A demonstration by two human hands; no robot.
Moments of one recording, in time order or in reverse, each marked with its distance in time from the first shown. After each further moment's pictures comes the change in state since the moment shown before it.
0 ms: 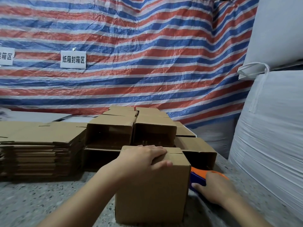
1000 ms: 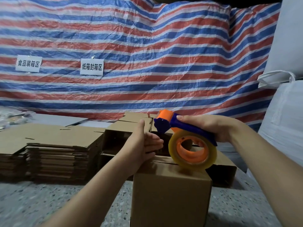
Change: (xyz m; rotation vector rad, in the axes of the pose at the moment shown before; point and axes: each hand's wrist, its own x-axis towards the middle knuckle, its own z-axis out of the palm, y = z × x) left_hand 0.012 -0.033 -0.029 -1.526 0.381 -0.467; right_hand 0.028 -0.103 -0.204 0.833 -0.390 -0.374
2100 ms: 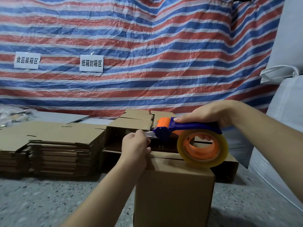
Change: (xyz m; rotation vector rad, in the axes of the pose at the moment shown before) left_hand 0.000 -0.014 0.014 -0.126 0.454 0.084; right_hand 0.008 -0.028 -0.009 -0.309 -0.083 0.201
